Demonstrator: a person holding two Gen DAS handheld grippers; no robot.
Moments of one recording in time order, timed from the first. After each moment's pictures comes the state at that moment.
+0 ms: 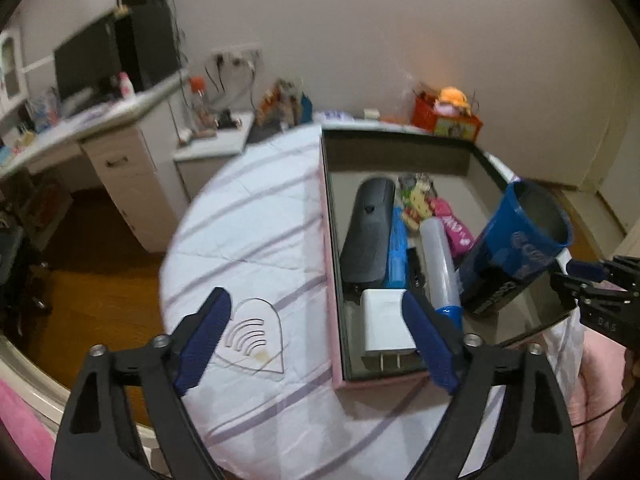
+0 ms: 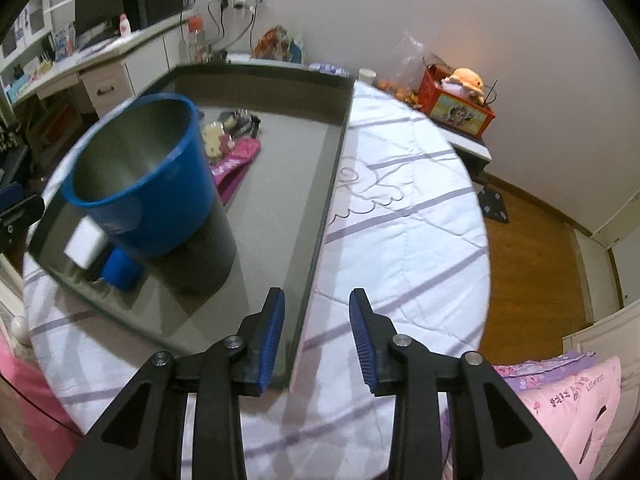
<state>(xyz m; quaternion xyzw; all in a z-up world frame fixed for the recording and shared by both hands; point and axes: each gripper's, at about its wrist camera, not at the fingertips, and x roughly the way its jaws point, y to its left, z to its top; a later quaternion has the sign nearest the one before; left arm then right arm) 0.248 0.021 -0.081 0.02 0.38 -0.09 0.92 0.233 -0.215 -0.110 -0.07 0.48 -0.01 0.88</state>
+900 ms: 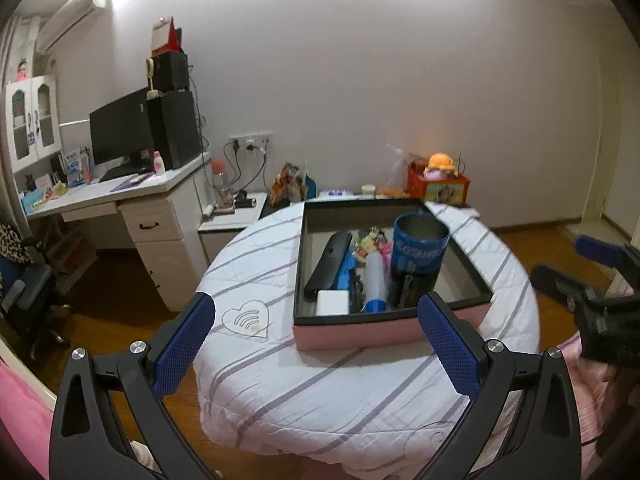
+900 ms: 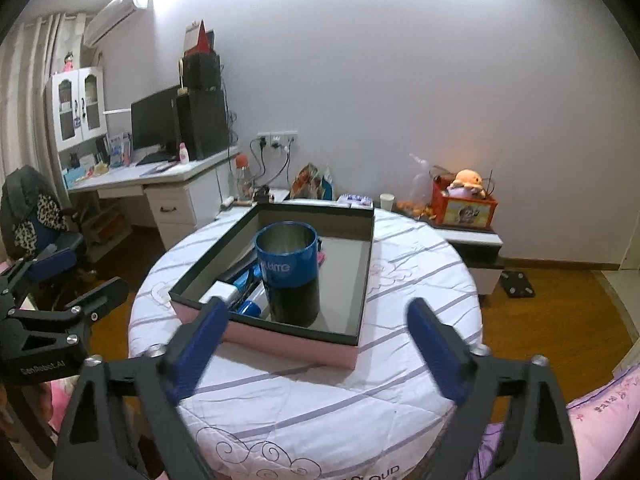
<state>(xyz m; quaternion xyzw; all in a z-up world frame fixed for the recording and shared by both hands) 0.113 -0.009 -0.032 0.03 0.24 -0.06 0.97 0.105 -0.200 -0.049 0.00 0.24 0.05 0.97</state>
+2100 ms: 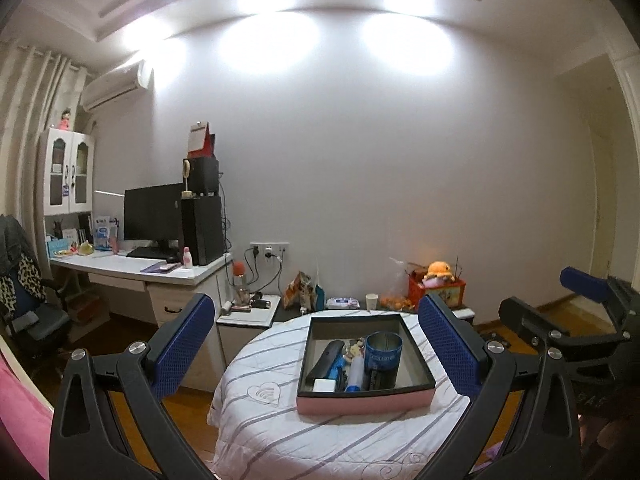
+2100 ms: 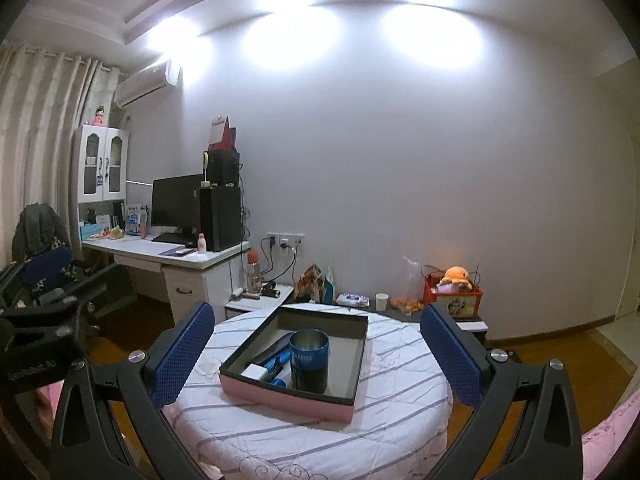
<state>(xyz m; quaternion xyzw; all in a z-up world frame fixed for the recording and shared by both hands) -0.021 -0.011 0.068 0.00 0.05 -0.03 1.00 -0.008 -0.182 0.032 -0.02 0.06 0.05 1.00</state>
